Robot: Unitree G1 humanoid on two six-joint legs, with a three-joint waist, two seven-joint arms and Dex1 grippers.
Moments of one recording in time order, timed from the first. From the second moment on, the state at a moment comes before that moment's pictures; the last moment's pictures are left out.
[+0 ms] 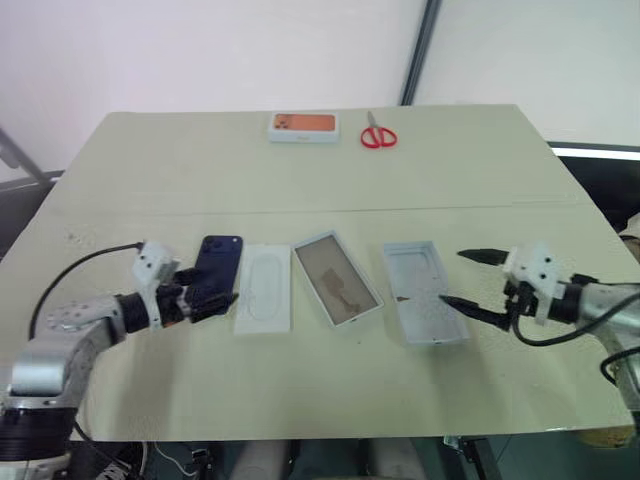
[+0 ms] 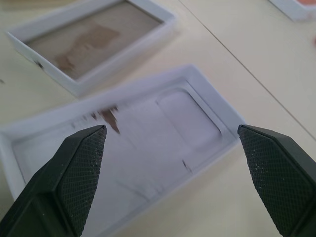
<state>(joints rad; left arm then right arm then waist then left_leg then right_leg) -0.09 0.73 0.19 -0.18 -0.54 0.63 -0.91 -0.07 -0.87 -0.19 -0.16 0.35 0.15 1.05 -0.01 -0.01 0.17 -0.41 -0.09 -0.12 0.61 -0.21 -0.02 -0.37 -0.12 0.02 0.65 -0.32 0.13</state>
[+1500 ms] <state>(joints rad) -0.40 0.35 0.45 -0.11 -0.93 1.61 -0.27 -0.17 -0.80 -0.09 -0.19 0.34 0.20 1.02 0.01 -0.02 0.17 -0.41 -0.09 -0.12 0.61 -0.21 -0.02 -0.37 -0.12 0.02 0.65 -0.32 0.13</state>
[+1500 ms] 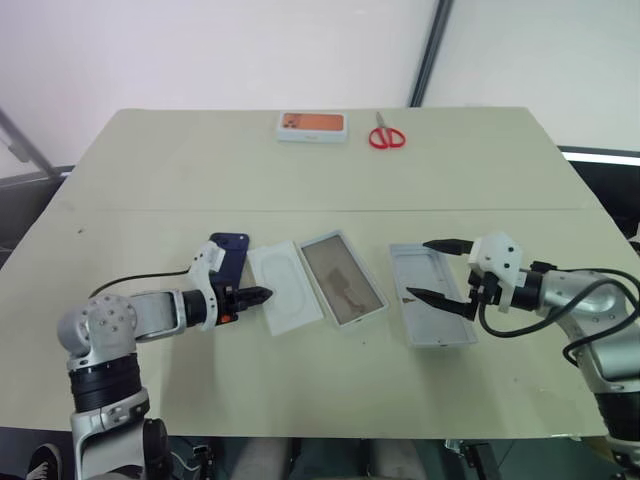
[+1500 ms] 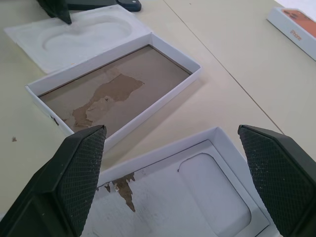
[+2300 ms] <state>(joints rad) -0.50 0.35 0.51 -0.09 -1.02 1.48 -0.23 -0.25 -0.74 0.22 -0.18 0.20 0.11 1.13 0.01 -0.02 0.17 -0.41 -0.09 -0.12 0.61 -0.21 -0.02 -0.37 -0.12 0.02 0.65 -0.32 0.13</state>
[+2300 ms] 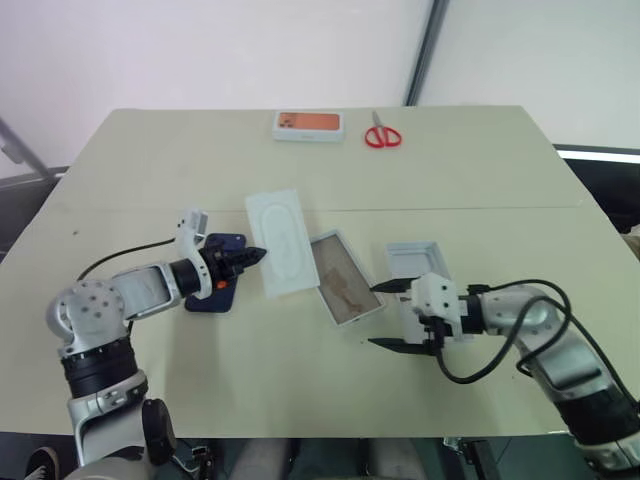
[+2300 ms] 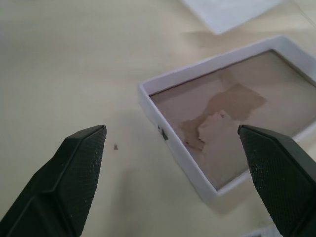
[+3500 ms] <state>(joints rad) -0.56 0.28 0.64 -0.03 -1.20 1.52 -0.03 -0.42 -0.50 0.33 -0.13 0.14 0.36 1.08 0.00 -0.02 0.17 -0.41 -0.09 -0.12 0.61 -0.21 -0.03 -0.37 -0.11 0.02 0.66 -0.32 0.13</state>
